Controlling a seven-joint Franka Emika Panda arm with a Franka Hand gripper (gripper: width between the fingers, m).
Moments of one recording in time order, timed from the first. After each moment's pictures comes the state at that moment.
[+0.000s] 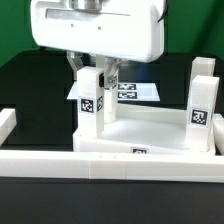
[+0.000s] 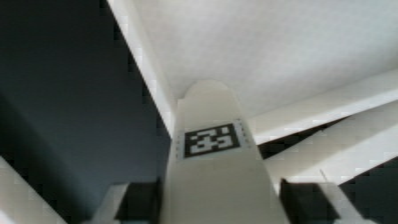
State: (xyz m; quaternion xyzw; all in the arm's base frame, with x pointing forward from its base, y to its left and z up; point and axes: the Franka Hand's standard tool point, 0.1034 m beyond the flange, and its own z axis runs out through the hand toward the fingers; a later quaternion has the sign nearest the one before) arm 0.588 -0.068 0.108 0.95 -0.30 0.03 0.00
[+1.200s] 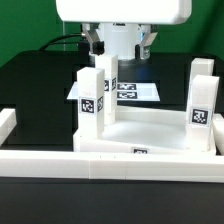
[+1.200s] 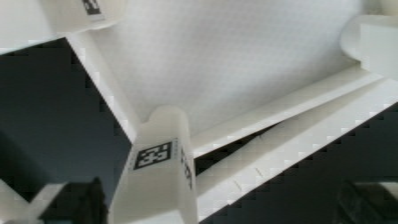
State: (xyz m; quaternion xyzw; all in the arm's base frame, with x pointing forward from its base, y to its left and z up) arm 0.580 -0.032 0.147 0.95 -0.32 0.03 -0.03
